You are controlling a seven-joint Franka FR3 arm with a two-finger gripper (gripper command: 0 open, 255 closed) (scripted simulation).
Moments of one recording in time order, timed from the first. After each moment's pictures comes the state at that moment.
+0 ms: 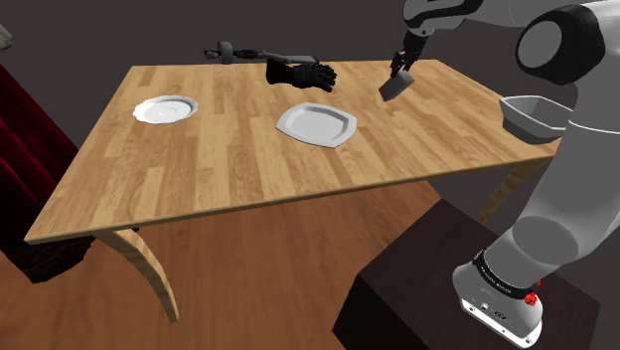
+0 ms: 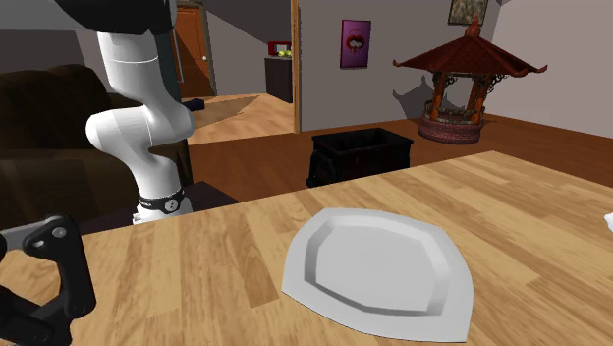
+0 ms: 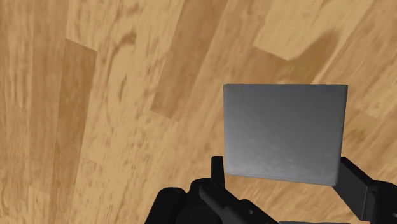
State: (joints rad) arm -0.19 0.32 -0.33 -1.54 0.11 2.07 -0.53
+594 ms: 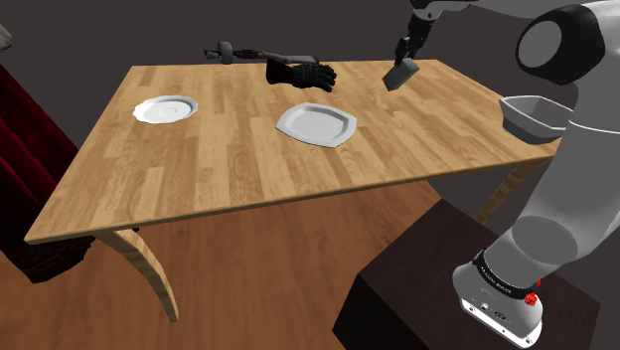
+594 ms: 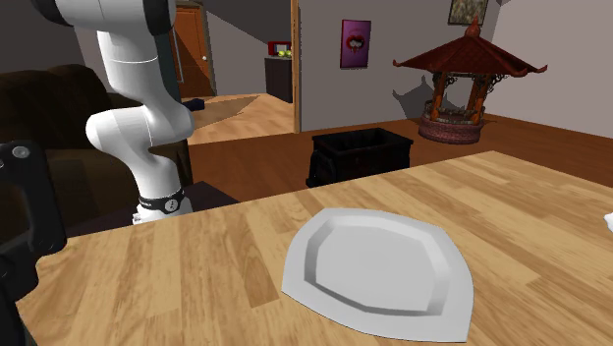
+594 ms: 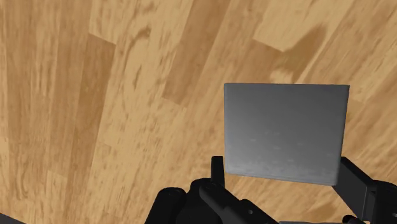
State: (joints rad) arm -0.19 0.32 -0.33 -1.42 0.11 1.96 -0.53
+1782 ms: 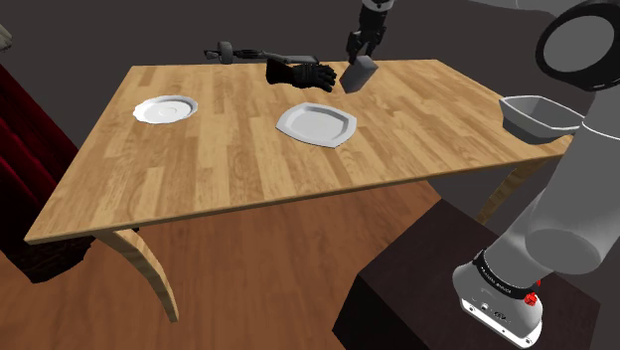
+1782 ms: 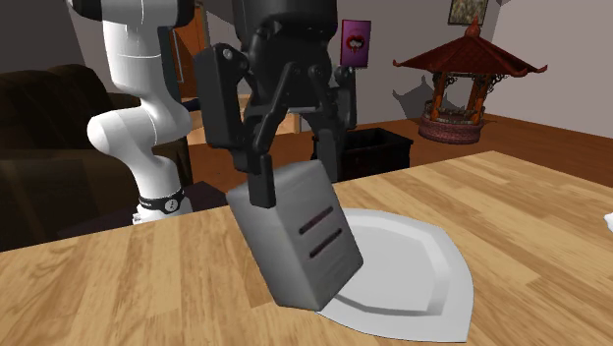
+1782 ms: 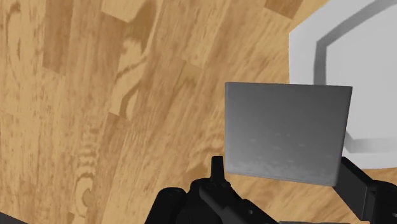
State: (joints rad) arm 0.07 0.22 -0.22 -1.46 -0.03 1.90 -0.14
